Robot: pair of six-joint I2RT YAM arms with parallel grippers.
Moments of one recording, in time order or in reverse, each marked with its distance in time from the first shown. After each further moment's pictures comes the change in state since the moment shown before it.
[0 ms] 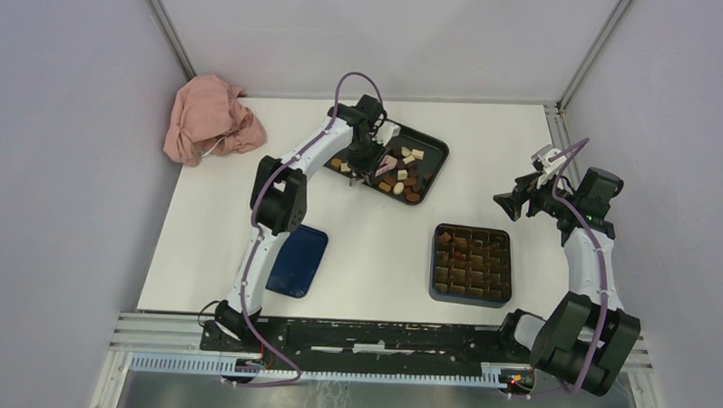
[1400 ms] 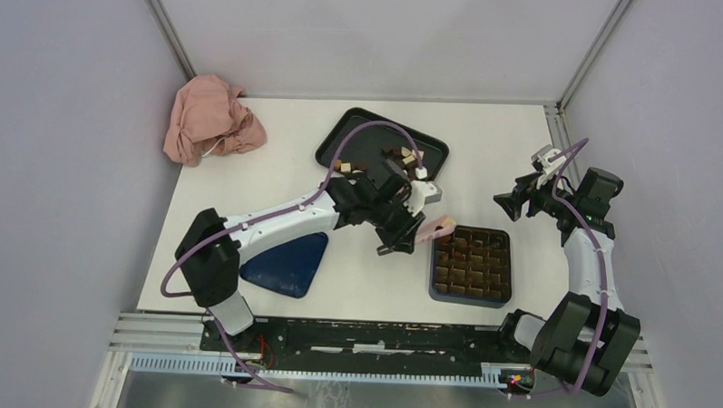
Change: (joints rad) left arm -0.381 -0.785 -0.920 0.524 0.202 -0.164; right arm 0.000 0.000 0.000 0.000 0.004 -0.006
